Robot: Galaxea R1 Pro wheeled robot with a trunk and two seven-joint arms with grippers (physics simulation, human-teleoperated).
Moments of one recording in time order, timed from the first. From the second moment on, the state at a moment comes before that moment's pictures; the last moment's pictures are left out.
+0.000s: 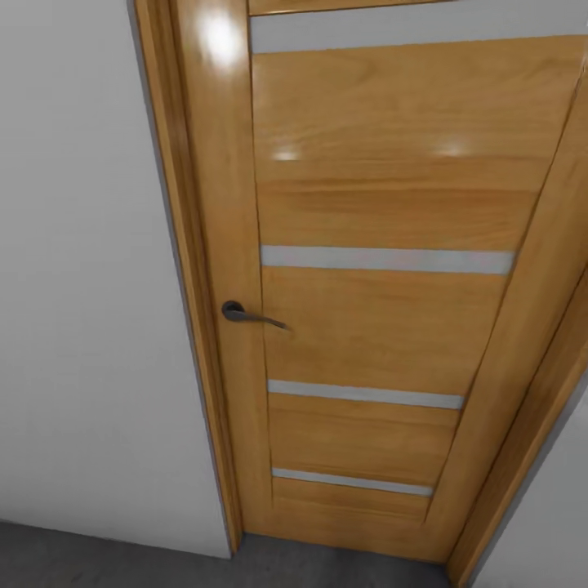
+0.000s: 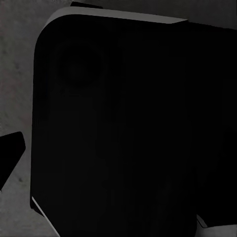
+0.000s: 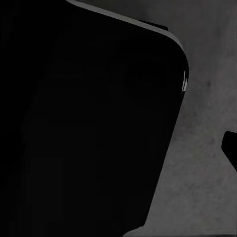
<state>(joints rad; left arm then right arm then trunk) 0.00 -0.04 0.02 -0.05 0.13 -0.01 -0.01 0.00 0.01 0.06 -0.01 0.16 -0.09 0.00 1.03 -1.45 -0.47</state>
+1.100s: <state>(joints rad) 0.00 -0.04 0.02 -0.05 0.13 -0.01 -0.01 0.00 0.01 0.06 -0.01 0.16 -0.09 0.00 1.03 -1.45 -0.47</state>
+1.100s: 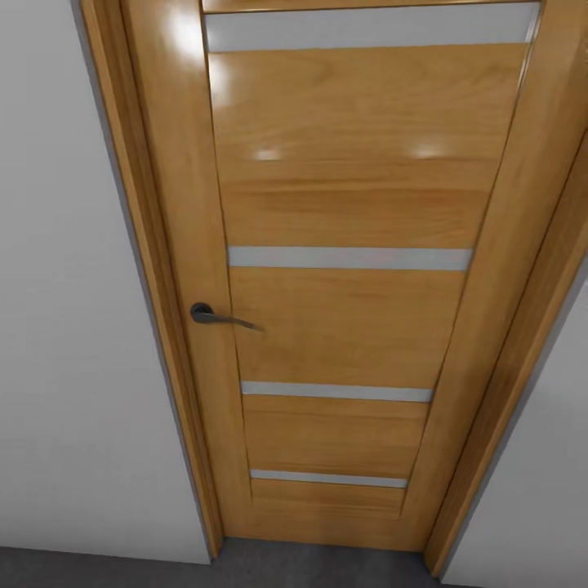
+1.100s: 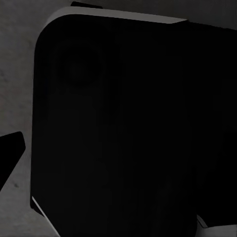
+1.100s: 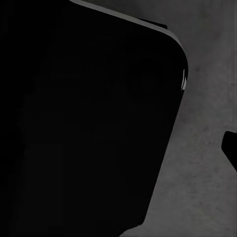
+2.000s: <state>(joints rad) 0.00 -0.04 0.02 -0.05 0.13 -0.01 -0.01 0.00 0.01 0.07 -0.01 0.17 -0.10 0.00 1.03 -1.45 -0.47</state>
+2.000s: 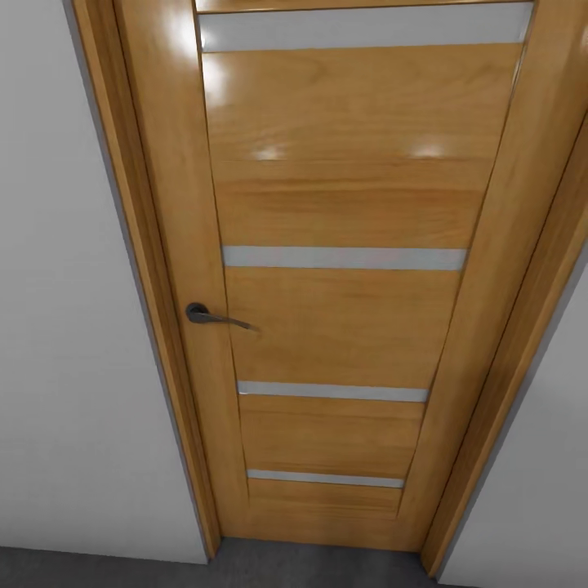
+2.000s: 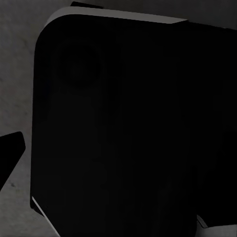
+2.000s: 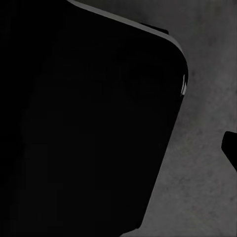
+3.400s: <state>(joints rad) 0.00 -0.04 0.02 -0.05 0.13 -0.01 -0.01 0.00 0.01 0.08 -0.01 0.18 -0.10 0.00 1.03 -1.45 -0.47</state>
